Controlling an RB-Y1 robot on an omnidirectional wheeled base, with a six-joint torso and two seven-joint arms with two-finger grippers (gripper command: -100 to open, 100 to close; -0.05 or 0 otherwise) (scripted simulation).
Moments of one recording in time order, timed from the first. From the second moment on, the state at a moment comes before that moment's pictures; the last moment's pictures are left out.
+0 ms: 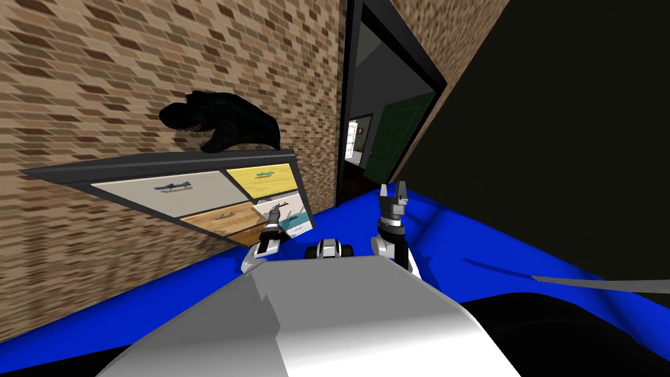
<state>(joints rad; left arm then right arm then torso) 0.08 0.13 0.36 -1.17 -0.21 -0.66 -0.03 0.50 -0.05 0.03 -2.30 -0.02 -0.60 0.07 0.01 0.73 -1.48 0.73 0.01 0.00</state>
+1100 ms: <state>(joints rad) -0.17 0.29 0.61 -0.83 -0.30 -0.69 0.11 0.50 -0.05 0.03 -2.30 -0.02 -0.60 0.07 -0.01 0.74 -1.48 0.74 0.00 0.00</state>
